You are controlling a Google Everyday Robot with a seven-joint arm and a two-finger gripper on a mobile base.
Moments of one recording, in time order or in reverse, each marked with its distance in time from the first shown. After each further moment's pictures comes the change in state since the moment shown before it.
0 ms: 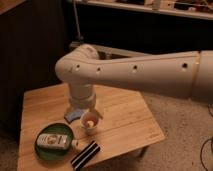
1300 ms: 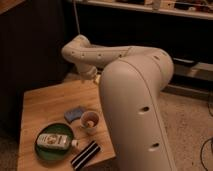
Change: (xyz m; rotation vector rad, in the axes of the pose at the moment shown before) arm 0.230 0.069 0.085 -0.242 0.164 0.453
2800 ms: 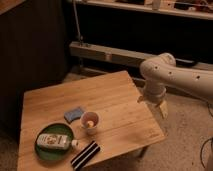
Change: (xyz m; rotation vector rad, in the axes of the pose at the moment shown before) arm -0.017 0.307 0.036 -0.027 -0.179 0.242
